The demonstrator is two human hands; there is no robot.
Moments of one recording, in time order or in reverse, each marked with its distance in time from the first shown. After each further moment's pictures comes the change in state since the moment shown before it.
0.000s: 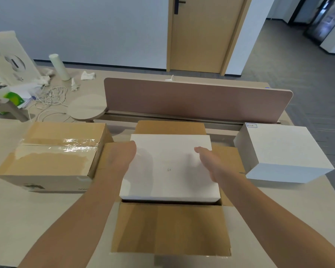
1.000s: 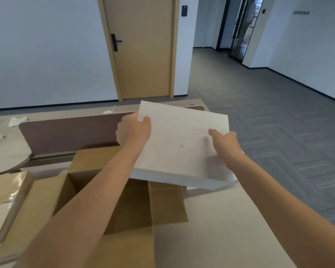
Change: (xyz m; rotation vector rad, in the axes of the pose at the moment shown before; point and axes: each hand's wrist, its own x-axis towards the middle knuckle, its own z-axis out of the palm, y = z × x) left_hand -0.154 0.165 0.172 0.098 0.006 0.700; right_hand -0.046 -0.016 -0.263 0.122 0.539 -0.235
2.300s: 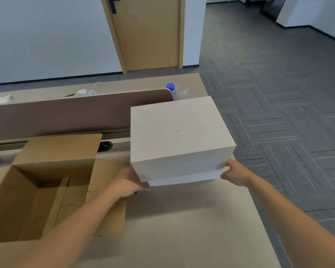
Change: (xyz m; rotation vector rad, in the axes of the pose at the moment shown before) left_hand -0.074 -0.066 0.207 0.204 -0.736 -0.179; right_hand 0.249 0.192 -0.132 -0.499 -0.664 -0.163
